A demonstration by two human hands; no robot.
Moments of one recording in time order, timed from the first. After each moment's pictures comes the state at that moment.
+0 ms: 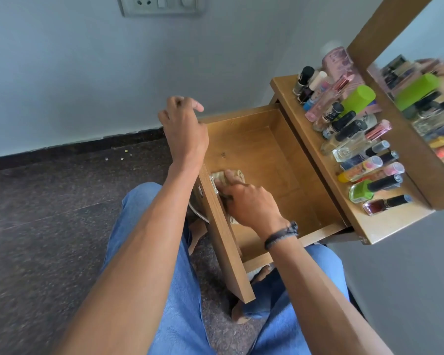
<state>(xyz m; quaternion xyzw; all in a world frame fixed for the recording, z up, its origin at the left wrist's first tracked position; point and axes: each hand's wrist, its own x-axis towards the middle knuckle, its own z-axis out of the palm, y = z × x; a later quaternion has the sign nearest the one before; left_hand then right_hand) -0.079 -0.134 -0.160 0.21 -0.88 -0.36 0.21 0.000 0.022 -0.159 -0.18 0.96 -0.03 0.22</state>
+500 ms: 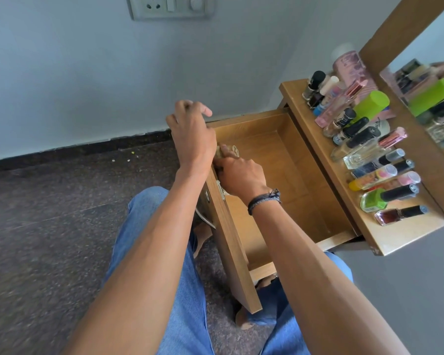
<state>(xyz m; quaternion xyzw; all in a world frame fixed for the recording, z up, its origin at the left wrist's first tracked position) -0.078 -0.133 -0.161 0.20 -0.89 -0.36 0.22 -0.057 -0.024 -0.155 -0.17 0.96 0.01 0.20</state>
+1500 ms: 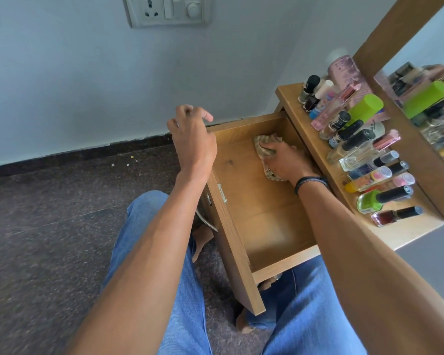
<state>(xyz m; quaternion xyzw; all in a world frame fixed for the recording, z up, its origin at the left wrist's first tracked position) -0.082 -0.129 -0.162 0.20 -0.88 -0.37 0.21 -0.121 0.075 -0.161 -0.01 0.97 -0.15 0.19</state>
